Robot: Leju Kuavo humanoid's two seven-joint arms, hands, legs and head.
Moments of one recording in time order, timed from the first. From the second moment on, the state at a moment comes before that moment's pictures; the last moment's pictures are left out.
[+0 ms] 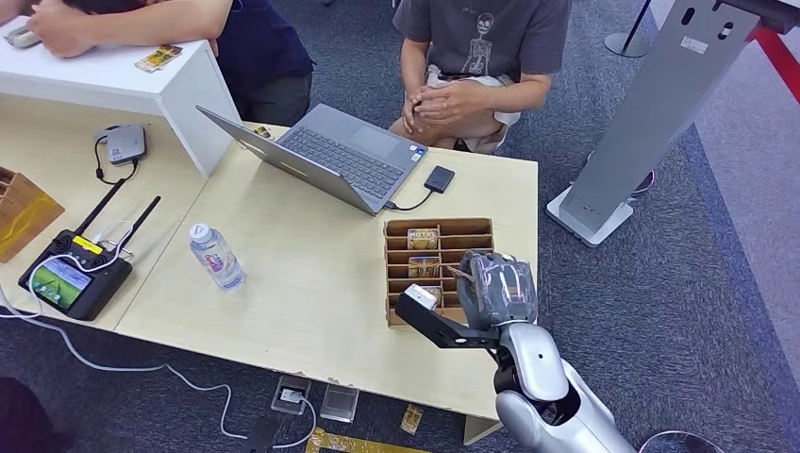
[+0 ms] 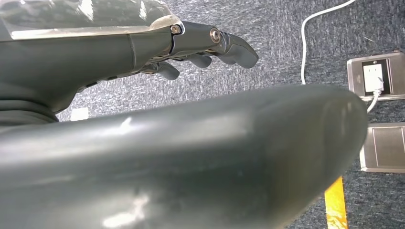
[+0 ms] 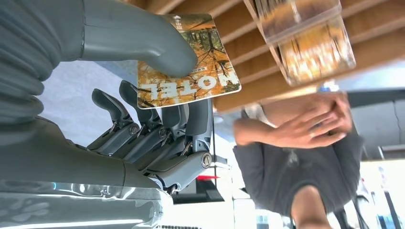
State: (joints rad) left arm -0.12 0.05 -1.28 -0.35 1.14 0.64 -0.16; right arm -0.43 -0.14 0.87 -1.45 0.97 -0.11 0.49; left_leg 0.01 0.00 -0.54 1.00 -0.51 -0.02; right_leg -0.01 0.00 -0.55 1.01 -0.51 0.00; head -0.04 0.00
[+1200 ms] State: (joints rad) left arm -0.12 0.05 -1.28 -0.35 1.10 0.62 -0.19; right arm -0.84 -0.02 0.88 -1.07 1.12 -0.34 0.37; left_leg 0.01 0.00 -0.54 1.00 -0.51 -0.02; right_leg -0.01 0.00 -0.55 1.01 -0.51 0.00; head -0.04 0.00
